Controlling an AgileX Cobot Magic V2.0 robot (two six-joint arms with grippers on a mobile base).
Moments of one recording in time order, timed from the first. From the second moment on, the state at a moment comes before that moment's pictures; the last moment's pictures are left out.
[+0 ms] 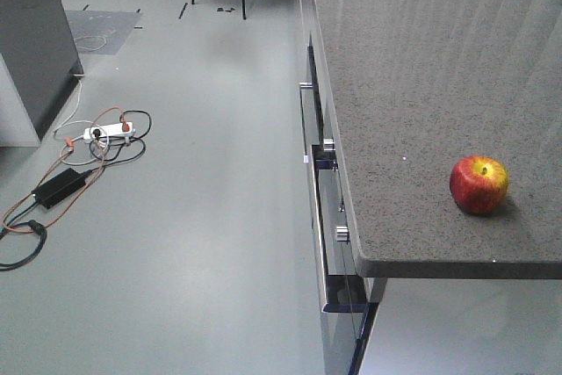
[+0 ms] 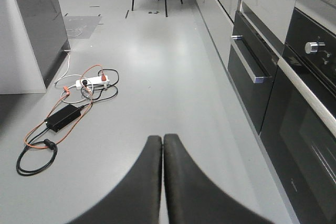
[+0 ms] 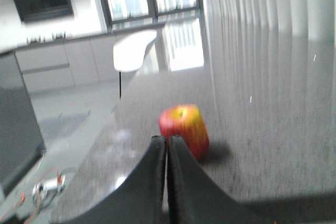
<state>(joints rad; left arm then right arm) 0.02 -0.01 0.03 -0.01 0.35 -0.06 -0.01 -0.01 0.01 0.29 0.02 -0.08</state>
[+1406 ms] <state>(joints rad) 0.02 -0.01 0.03 -0.01 0.35 -0.06 -0.01 0.75 -0.53 0.32 0.20 -0.24</state>
